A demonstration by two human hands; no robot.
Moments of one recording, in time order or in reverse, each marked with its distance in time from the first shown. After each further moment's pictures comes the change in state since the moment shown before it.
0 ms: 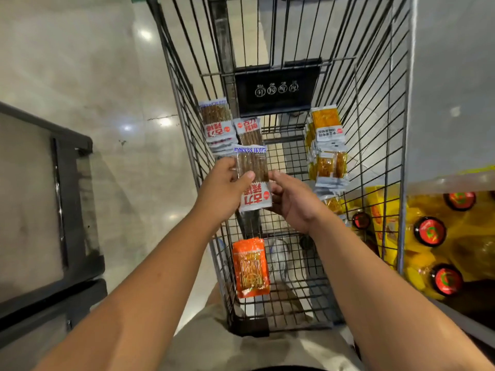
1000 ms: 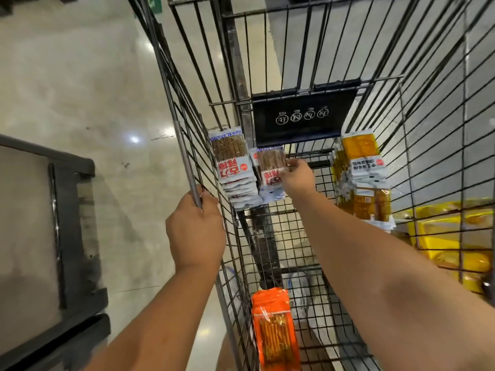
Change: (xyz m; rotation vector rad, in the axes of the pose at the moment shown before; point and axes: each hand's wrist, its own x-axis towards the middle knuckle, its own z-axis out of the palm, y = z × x) left_hand 0.089 -0.025 -0.038 0.097 0.597 -0.002; right_hand 0.226 -0.026 -0.022 -0.605 0.639 -0.094
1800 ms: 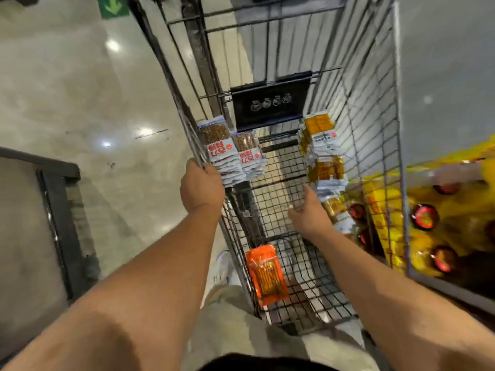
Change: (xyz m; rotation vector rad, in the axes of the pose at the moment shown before) left_hand -0.003 0.020 -0.016 0.268 -0.102 0.037; right_hand -0.201 0.046 -0.092 -0.427 -0.084 -0.005
